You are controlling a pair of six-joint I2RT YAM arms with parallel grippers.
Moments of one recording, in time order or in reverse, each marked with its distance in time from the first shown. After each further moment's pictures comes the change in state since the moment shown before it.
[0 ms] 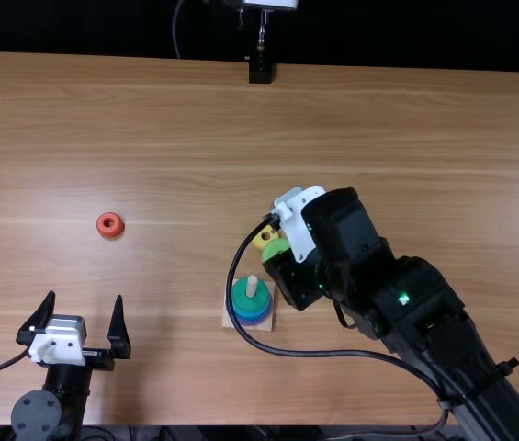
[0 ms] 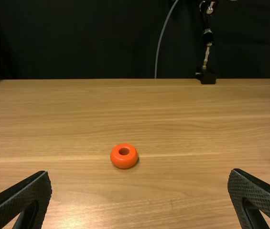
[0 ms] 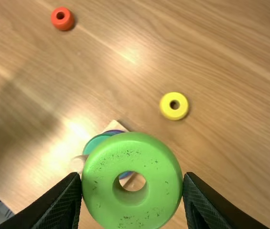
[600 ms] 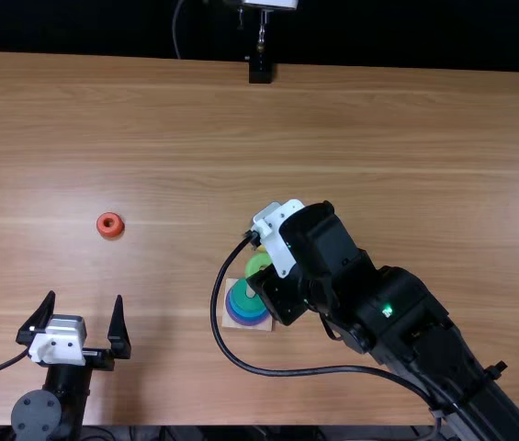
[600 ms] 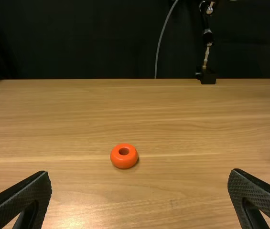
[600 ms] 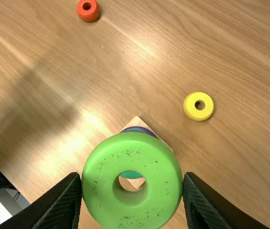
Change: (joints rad) left arm 0.000 0.000 0.000 0.000 0.000 0.000; right arm 0.076 0.000 -0.015 0.004 0.000 0.013
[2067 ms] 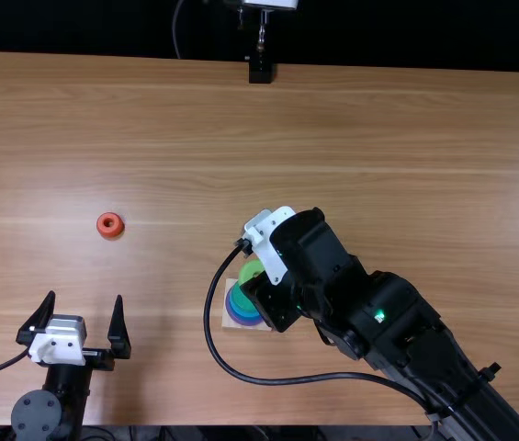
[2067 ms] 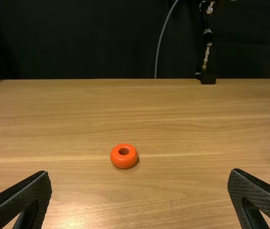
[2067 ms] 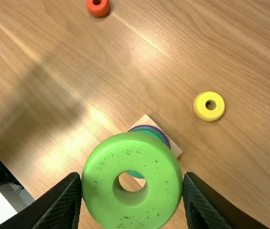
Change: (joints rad) left arm 0.000 0.000 0.000 0.000 0.000 0.000; right arm 0.033 0.000 -0.012 0.010 0.000 0.006
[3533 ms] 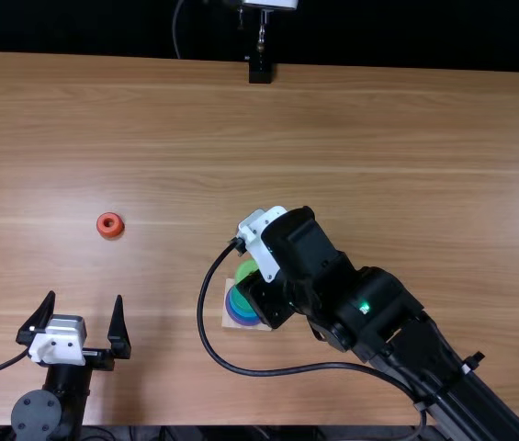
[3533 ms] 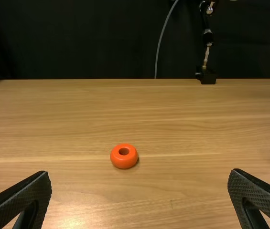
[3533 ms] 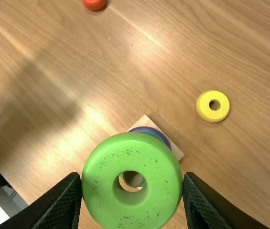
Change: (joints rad) left arm 0.000 0.000 0.000 0.000 0.000 0.000; right arm 0.000 0.034 -0.033 0.046 0.000 -0.001
